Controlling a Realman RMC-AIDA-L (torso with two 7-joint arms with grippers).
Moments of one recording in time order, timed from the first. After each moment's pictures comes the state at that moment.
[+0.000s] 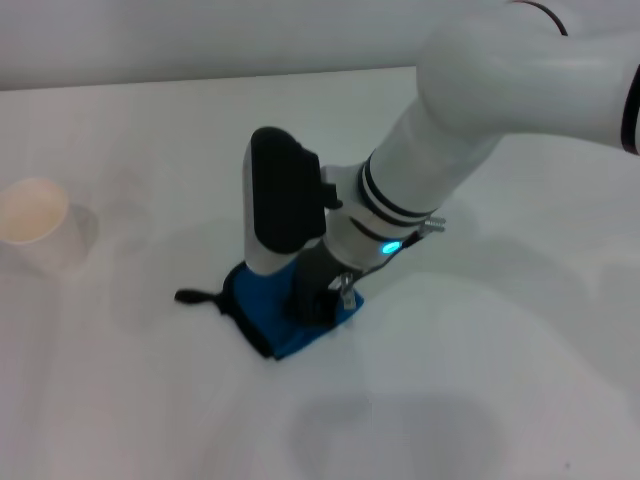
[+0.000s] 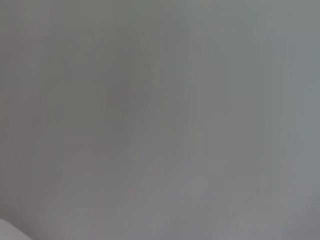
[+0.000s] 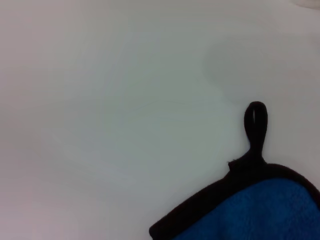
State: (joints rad) left arm -0.17 -2.08 2.83 0.05 -1.39 1.57 -0.84; right arm 1.00 2.03 -2.14 -0.70 -1.99 -0.94 2.15
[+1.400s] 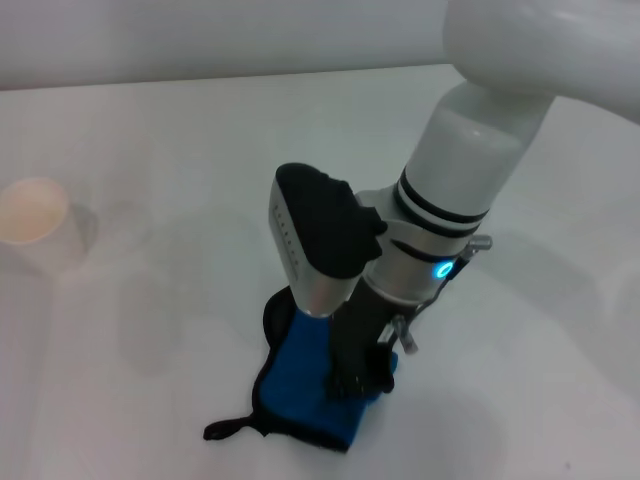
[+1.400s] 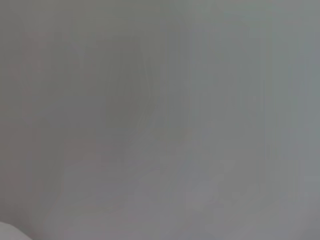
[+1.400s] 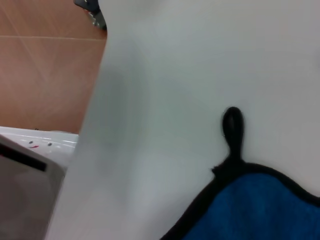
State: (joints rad) left arm -0.17 -2.07 2.83 0.03 -1.41 1.57 -0.87; right arm 0.94 2.03 -1.95 -0.81 -2.05 -1.35 1.99
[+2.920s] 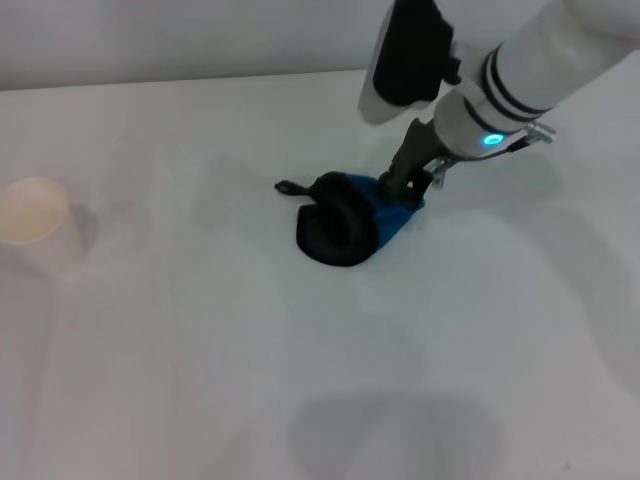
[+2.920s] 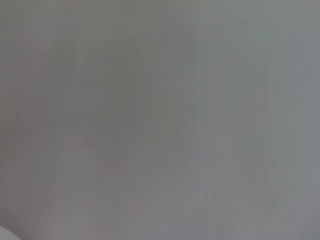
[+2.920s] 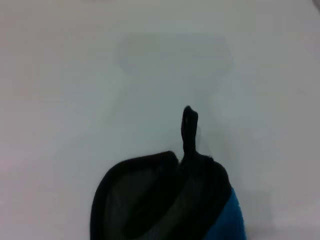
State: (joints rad) left arm -0.18 -2.07 2.83 0.03 -1.42 1.57 -0.88; right arm 0.92 2.00 -1.51 -0.64 -2.44 -0.98 2.11
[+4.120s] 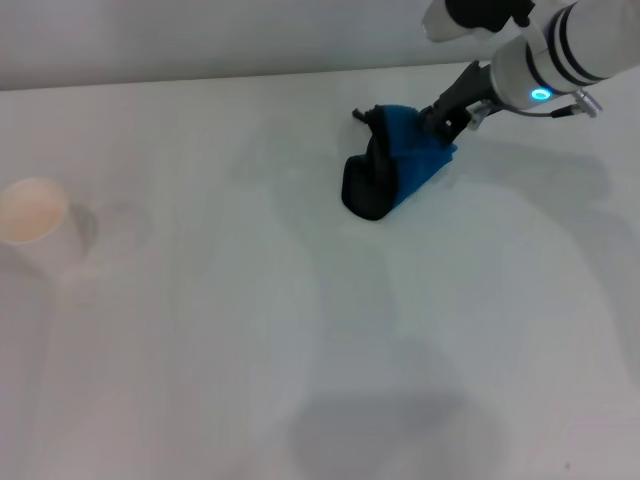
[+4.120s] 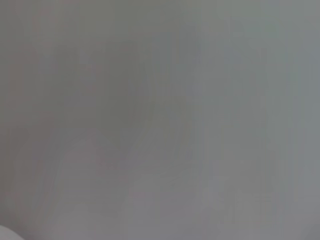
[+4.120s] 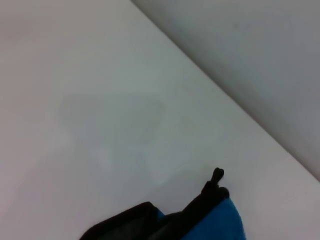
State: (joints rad) left arm -0.18 -2.07 2.83 0.03 -1.42 1.57 -0.88; right arm 0.83 1.98 -1.31 -0.71 -2.49 -0.88 2.19
